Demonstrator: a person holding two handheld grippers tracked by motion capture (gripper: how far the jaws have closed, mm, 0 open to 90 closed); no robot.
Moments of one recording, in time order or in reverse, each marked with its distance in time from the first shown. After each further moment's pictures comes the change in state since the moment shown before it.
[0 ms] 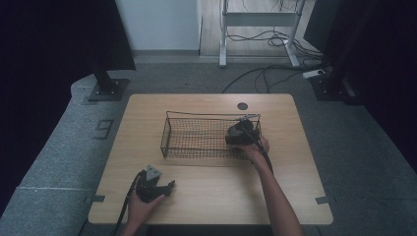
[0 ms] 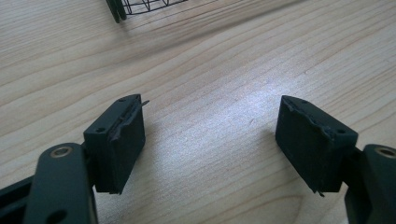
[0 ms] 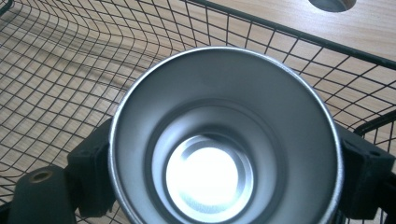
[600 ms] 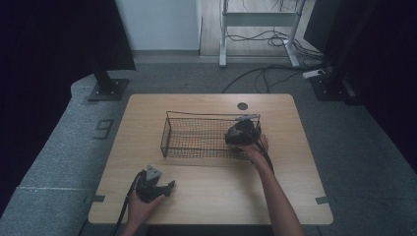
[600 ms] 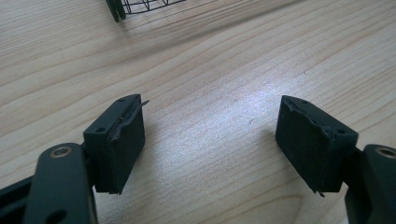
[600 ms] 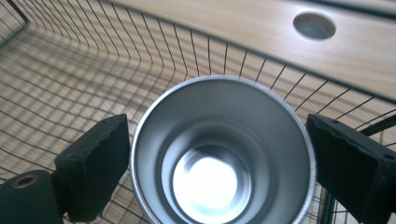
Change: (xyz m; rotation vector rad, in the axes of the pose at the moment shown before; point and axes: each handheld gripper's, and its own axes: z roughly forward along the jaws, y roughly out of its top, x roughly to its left) left arm 0.000 0.000 0.000 0.000 0.000 0.000; right arm 0.005 0.002 -0.014 -0.082 -0.020 -0.015
